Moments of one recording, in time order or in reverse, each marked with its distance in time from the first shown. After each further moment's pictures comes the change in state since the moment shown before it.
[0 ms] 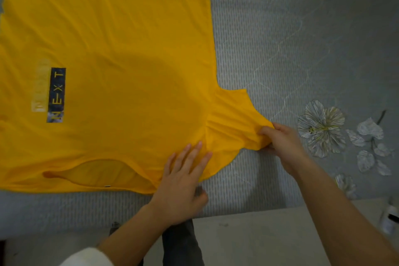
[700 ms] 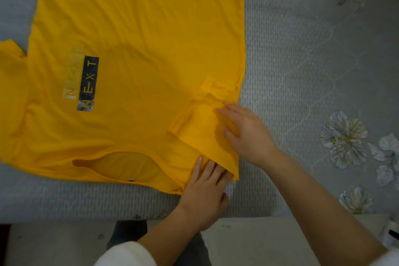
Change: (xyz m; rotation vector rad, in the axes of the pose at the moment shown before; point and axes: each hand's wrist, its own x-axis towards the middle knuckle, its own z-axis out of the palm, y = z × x) left_hand -0.010 0.008 0.004 0.137 -0.051 0.044; right_hand -0.030 -0.041 0.107 -0.932 -0.210 -0.801
